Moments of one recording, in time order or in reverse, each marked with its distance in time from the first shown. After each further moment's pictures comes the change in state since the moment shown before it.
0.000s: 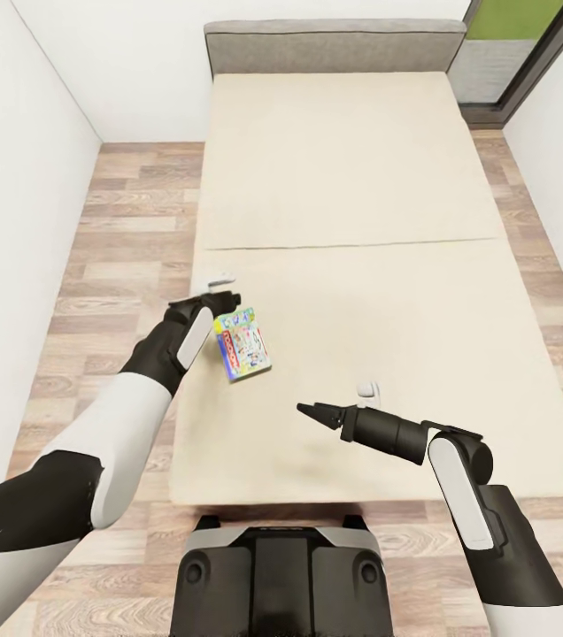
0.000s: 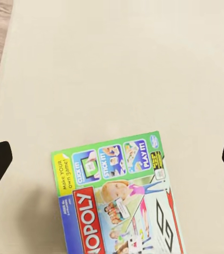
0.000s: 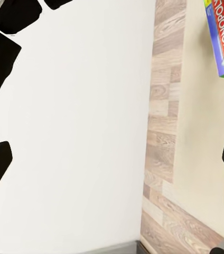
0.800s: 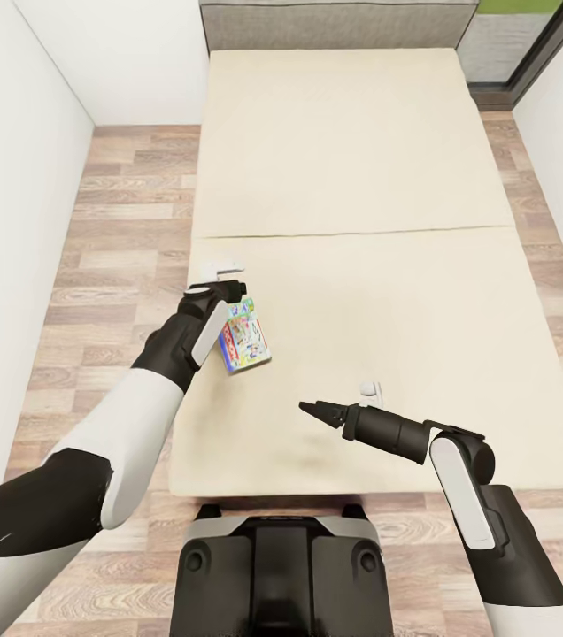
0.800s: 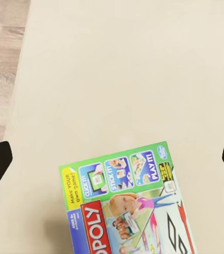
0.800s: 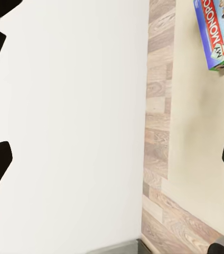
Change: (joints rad) left arm -0.014 -0.044 -0.055 -0.052 -0.069 -0.002 0.121; right arm 0.000 -0.003 -0.006 0.000 -0.001 -0.012 0.004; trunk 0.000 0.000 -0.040
